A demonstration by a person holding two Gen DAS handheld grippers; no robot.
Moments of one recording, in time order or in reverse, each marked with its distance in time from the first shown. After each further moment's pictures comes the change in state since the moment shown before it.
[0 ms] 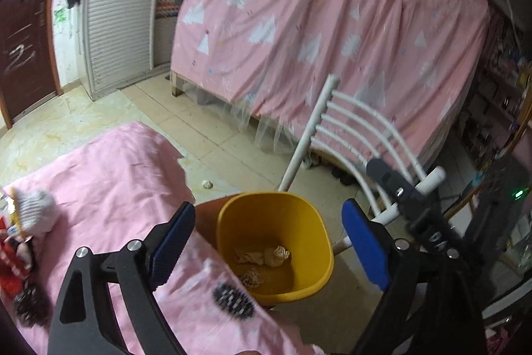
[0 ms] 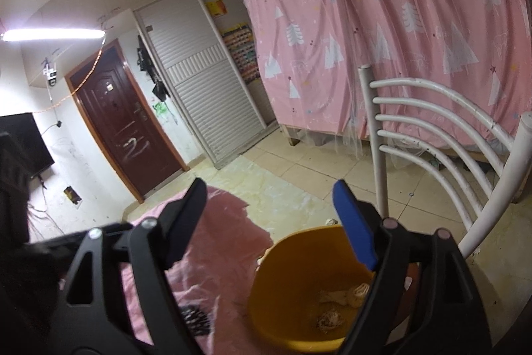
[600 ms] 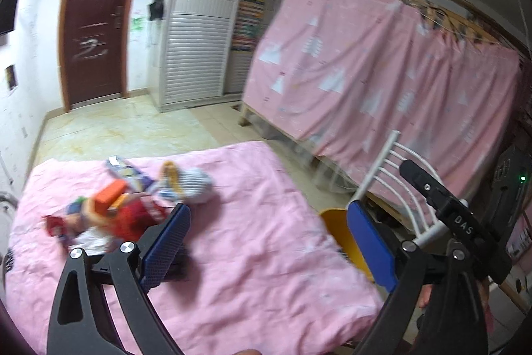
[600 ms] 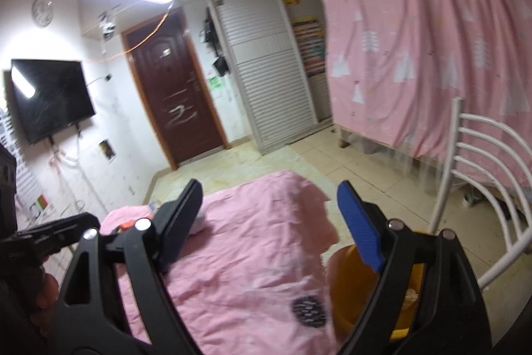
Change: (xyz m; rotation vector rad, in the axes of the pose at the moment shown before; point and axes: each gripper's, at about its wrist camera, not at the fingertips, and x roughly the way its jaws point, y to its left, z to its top) left arm -0.162 0.131 -0.047 -0.153 -0.175 0.227; right arm -0.016 0.152 -0.016 -0.220 0.053 0.191
